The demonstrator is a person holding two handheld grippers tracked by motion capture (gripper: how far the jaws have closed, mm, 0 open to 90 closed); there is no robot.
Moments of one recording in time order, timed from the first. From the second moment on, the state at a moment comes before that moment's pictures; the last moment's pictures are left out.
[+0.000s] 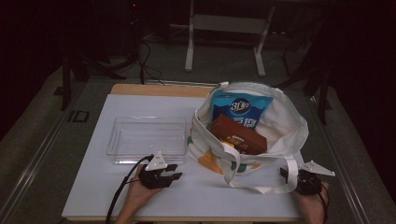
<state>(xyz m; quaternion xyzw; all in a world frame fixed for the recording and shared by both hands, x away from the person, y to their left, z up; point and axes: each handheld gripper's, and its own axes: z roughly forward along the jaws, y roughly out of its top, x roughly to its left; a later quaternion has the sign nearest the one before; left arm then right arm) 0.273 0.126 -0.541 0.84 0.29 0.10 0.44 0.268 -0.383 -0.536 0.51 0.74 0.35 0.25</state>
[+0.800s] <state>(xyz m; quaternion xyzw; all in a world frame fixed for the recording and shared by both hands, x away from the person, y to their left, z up) 0.268 0.120 -0.539 0.86 0.27 0.12 0.41 0.264 -0.380 -0.518 0.48 0.74 0.40 0.24</state>
